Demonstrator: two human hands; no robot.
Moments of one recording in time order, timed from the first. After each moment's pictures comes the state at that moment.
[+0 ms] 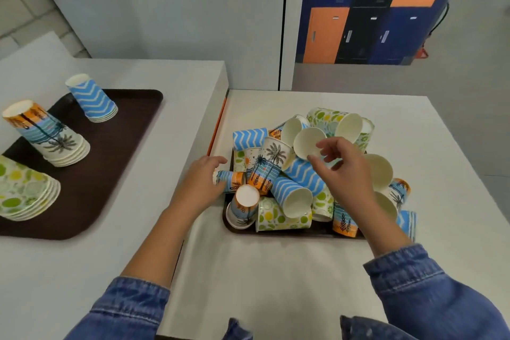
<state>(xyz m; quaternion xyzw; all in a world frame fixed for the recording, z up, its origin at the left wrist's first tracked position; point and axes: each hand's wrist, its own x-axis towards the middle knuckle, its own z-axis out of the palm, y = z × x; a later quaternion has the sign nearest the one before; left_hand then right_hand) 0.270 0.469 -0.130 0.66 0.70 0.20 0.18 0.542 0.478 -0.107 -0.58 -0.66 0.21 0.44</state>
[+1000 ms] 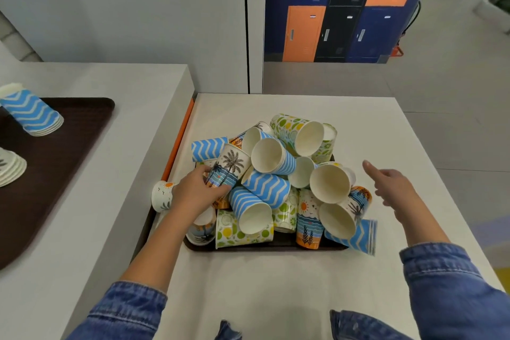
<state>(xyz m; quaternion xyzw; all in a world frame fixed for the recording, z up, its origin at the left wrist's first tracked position) 0.352 0.508 -0.138 0.55 0.77 0.19 0.28 0.719 0.522 -0.142 -0.80 -0.38 0.37 0.27</state>
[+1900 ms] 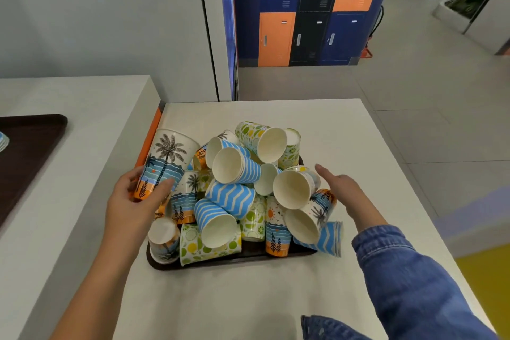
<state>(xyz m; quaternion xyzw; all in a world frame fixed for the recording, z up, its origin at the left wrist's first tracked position) 0.367 0.474 -0.095 0.40 0.67 0.52 0.36 0.719 0.537 -0.152 -0.79 -0.37 0.43 0.22</state>
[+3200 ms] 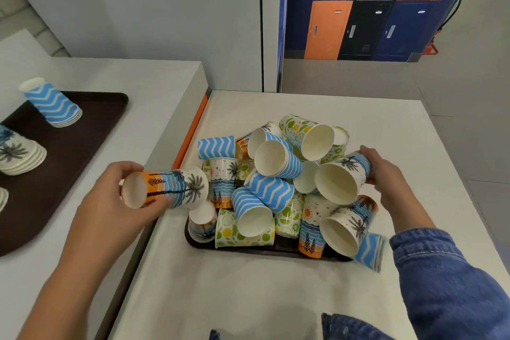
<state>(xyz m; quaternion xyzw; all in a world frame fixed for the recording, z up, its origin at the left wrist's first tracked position) 0.319 0.417 -0.046 0.49 0.80 0.31 0.15 0.696 0.565 -0.136 -0.69 -0.35 0.50 0.40</state>
